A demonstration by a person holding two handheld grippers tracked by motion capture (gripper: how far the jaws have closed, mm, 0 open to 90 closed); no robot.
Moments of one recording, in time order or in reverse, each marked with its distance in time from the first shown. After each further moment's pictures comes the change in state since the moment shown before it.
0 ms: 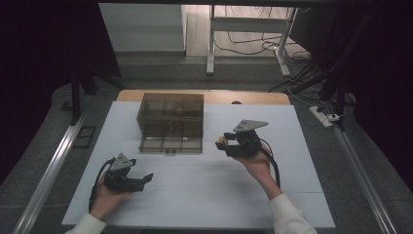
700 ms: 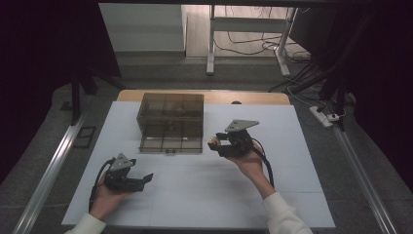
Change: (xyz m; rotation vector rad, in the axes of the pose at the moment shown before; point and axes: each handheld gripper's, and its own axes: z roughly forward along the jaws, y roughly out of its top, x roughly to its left) left arm 0.000 0.000 0.000 0.001 0.000 0.001; right arm 0.011 0.008 0.017 0.002 0.034 -0.019
